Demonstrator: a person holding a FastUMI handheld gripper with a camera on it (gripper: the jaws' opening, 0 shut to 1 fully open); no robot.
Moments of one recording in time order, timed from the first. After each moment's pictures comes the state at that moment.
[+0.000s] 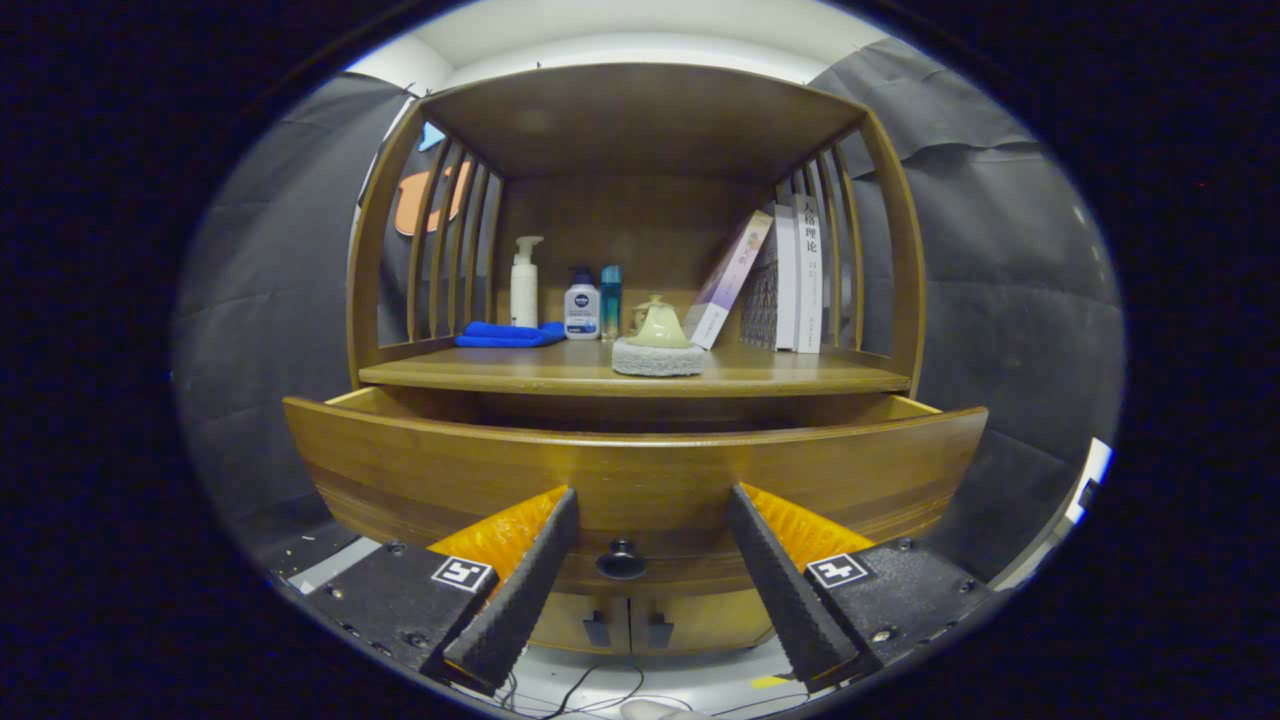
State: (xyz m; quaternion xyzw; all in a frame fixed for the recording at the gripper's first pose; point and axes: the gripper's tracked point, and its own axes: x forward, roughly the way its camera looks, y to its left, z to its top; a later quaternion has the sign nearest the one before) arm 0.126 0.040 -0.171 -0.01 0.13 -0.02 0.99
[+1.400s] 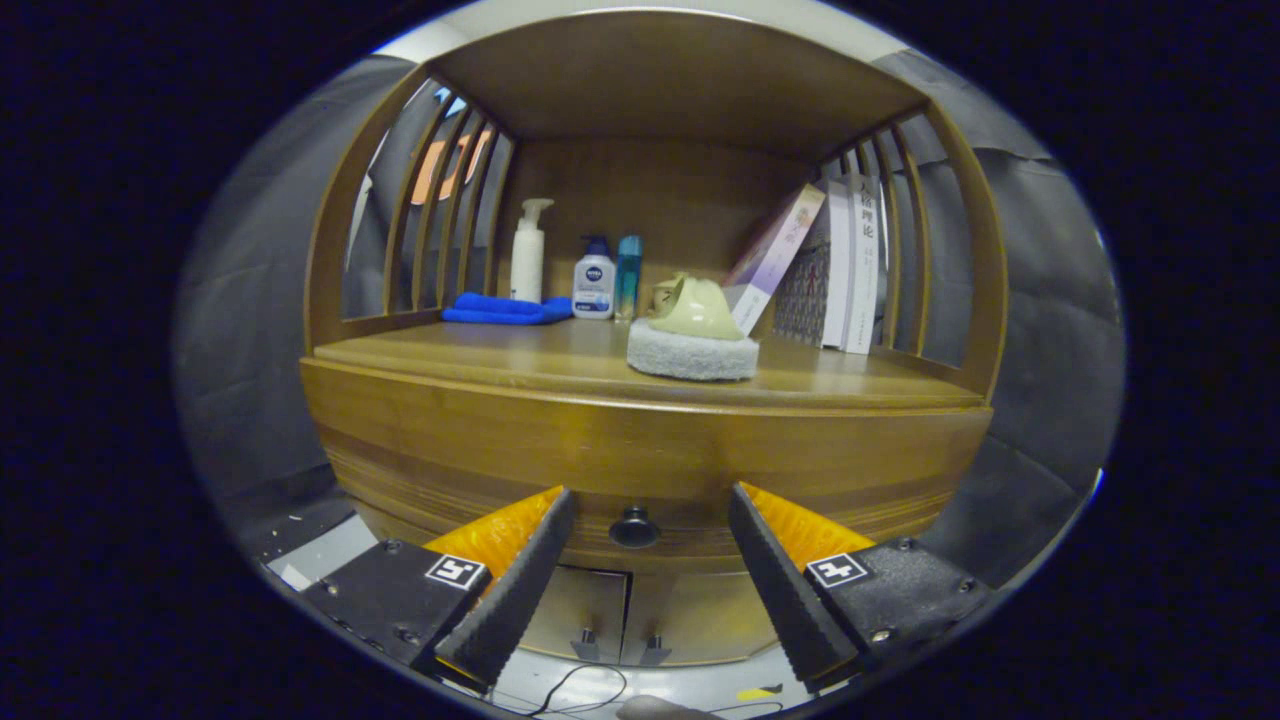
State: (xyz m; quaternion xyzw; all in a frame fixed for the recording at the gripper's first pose) arm 0.190 0.049 -0.177 -0.04 0.15 0.01 0.99
